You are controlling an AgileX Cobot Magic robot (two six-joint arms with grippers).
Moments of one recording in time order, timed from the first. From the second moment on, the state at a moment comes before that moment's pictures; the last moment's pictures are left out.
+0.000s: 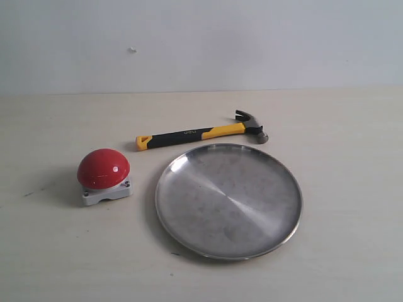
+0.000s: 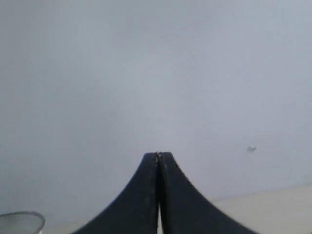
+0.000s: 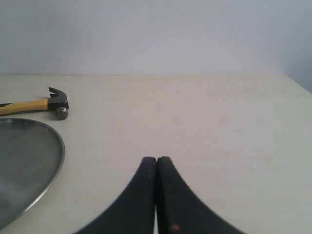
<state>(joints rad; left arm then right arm) 0.04 0.01 0.00 0.06 -0.19 0.14 -0.04 0.03 -0.01 -0.04 0.29 0.03</state>
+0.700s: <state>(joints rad) 0.04 0.12 -0.29 0.07 -0.72 -0.57 -0.04 0.03 -0.01 -0.04 0.29 0.03</state>
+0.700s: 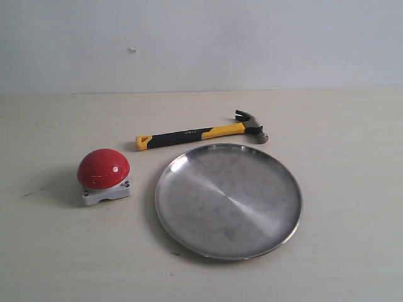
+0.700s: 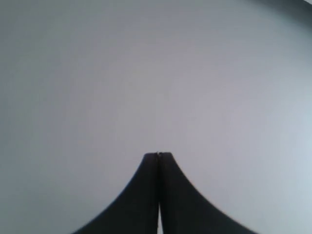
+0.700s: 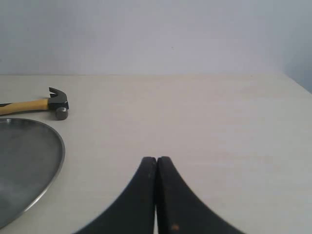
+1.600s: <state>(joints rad) -0.20 1.92 -1.81 0.36 0.61 -0.19 -0.04 0.03 -0.01 -0.04 0.29 0.03</state>
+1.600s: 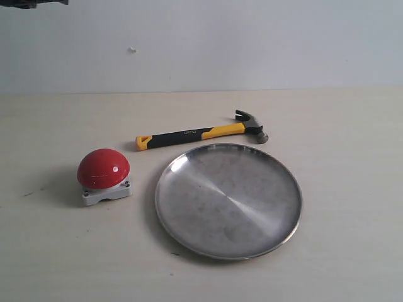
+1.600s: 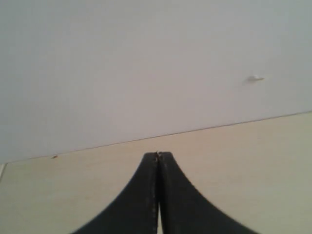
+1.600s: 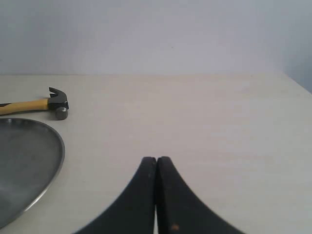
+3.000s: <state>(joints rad) -0.45 2.26 -2.20 0.03 0.83 0.45 -0.04 0.03 -0.01 -0.04 0.29 0.03</state>
